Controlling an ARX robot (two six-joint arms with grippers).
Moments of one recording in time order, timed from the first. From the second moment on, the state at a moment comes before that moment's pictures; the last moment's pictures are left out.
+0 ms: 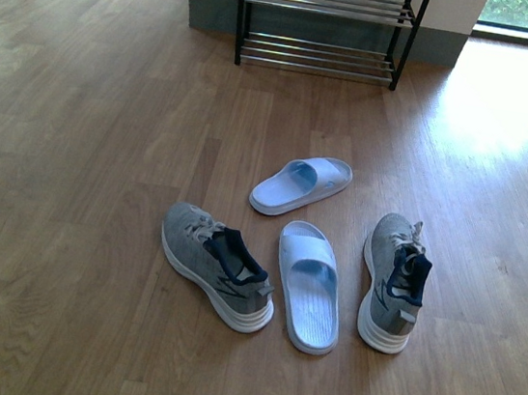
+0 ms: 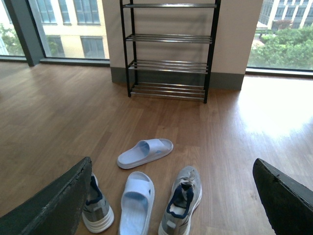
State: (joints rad) left arm 0.00 0.02 0.01 0.00 0.00 0.00; right arm 0.00 0.00 0.02 0.00 0.00 -0.01
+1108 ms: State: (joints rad) left arm 0.00 0.02 0.01 0.00 0.00 0.00; right arm 0.00 0.00 0.02 0.00 0.00 -0.01
